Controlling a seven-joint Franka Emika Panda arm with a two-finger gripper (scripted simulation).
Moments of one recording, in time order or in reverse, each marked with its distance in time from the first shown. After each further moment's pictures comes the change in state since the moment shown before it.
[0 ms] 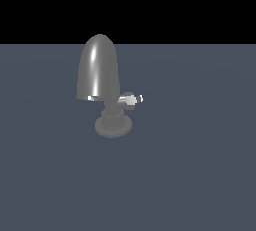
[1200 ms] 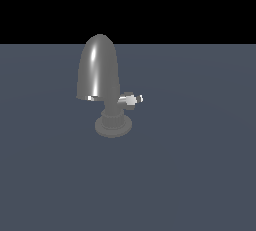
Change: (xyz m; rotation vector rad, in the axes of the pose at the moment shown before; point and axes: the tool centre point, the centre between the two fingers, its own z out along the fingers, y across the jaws) arm 0.118 -0.017 0.039 0.177 -0.455 0.390
